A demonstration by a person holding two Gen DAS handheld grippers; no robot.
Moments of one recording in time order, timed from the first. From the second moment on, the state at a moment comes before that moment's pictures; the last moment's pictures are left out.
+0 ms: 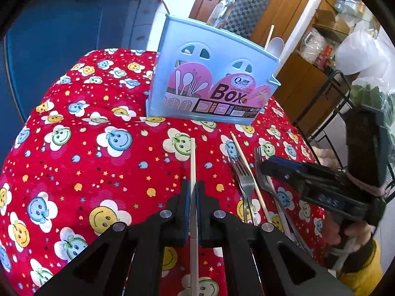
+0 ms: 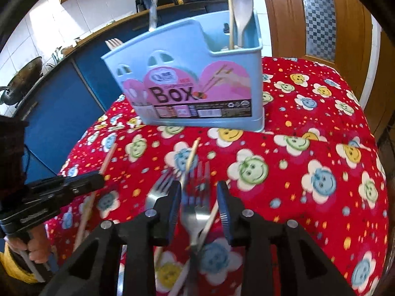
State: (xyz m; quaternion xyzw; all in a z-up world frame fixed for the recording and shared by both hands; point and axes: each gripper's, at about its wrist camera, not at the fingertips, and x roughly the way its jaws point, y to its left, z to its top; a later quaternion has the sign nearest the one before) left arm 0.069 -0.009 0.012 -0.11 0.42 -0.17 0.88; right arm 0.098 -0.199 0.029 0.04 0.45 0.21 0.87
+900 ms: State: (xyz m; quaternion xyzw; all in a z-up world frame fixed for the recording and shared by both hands) left arm 0.076 -0.005 0.013 -0.11 0.42 -0.16 0.89; right arm 0.105 -0.214 0.036 0.08 0.41 0.25 0.88
